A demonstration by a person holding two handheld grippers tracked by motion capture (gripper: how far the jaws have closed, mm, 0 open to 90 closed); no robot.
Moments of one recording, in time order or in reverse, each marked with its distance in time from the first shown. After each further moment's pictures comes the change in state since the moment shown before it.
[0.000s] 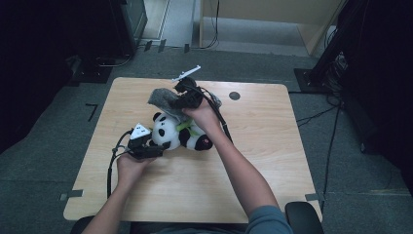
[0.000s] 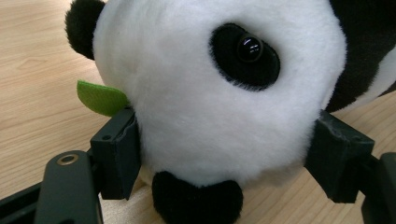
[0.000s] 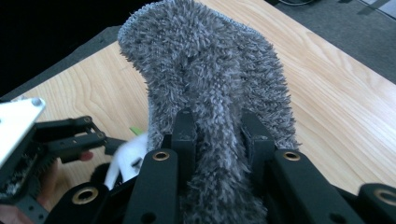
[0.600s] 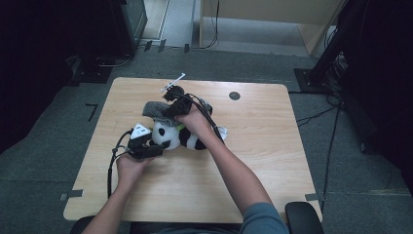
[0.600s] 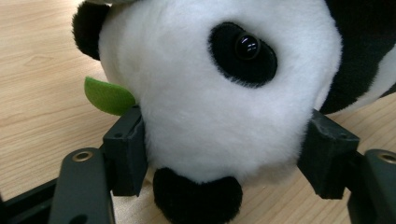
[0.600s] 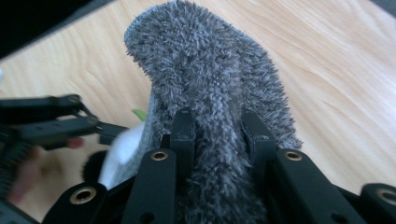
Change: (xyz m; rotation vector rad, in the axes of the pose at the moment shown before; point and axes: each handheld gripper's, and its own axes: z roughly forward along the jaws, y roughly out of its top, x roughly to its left) left arm -0.002 0.002 -0.002 0.007 0.018 -0.023; right arm 0.011 -0.006 0.042 0.129 0.024 -0.051
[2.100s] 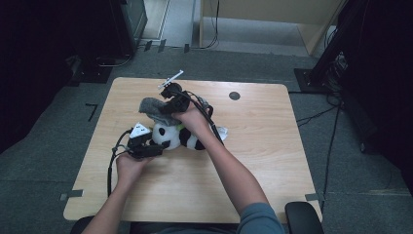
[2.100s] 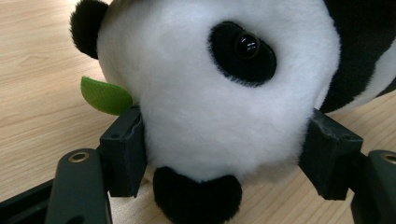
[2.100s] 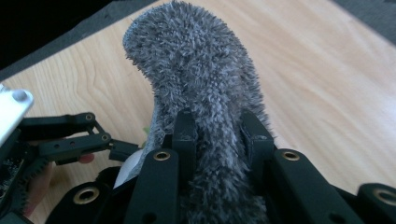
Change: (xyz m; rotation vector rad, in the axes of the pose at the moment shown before) left arm 0.002 0.002 0.000 0.009 -0.015 0.008; right arm 0.007 0.011 -0.005 -0.040 0.001 -0.005
